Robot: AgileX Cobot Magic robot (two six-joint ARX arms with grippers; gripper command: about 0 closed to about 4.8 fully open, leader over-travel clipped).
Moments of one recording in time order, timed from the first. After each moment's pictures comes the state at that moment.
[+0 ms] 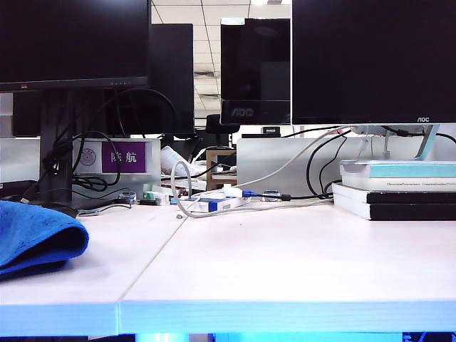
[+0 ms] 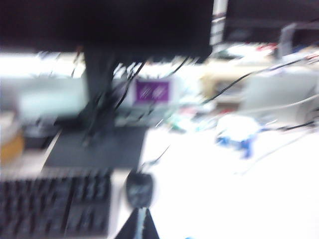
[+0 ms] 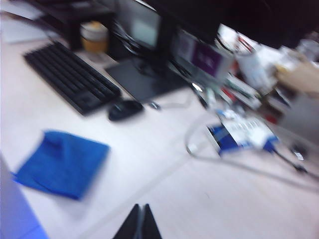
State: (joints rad) left arm -0.03 0.19 0.54 -0.37 0.04 0.00; right arm 0.92 0.93 1.22 -0.56 0.16 -0.10
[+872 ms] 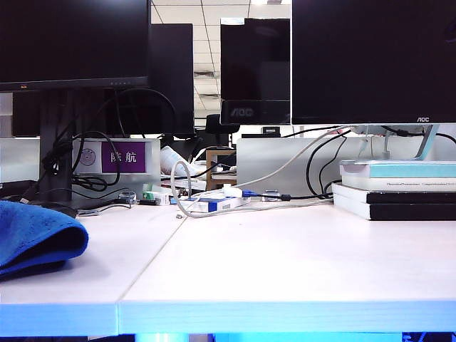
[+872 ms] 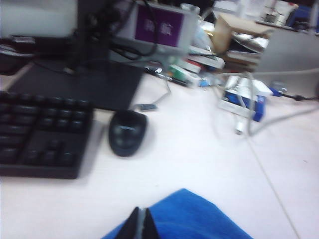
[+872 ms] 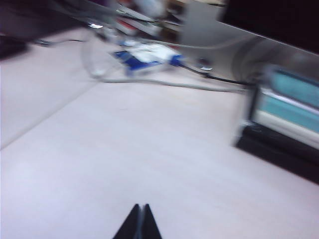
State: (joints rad) left arm -0.03 0.19 0.10 -0.01 0.06 -0.15; right arm 0.92 0.31 0.43 -0.39 0.52 -0.05
